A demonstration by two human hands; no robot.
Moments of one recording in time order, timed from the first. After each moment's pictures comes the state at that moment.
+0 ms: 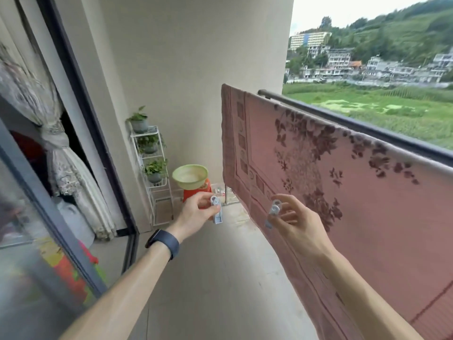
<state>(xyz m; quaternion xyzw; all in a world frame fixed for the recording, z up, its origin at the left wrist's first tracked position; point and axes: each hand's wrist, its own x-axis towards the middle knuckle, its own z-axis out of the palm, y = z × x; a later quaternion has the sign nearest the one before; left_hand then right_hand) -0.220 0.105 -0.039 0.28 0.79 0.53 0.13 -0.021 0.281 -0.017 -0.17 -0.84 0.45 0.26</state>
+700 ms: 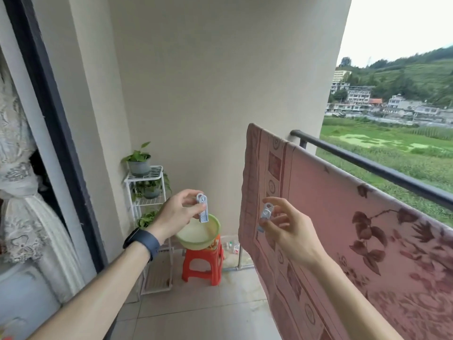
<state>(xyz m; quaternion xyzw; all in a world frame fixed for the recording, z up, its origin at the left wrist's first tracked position) -0.685 0.278 0.025 0.25 0.78 0.56 0.06 -0.508 0.485 0.031 -0.09 -0.85 0.45 0.26</state>
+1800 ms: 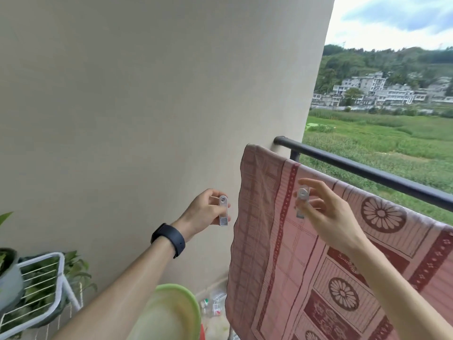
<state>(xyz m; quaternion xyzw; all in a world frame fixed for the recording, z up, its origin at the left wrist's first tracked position) -1.283 0.596 0.035 0.37 0.66 0.58 0.31 -1.037 0.725 0.066 -0.27 -0.84 0.31 0.36</state>
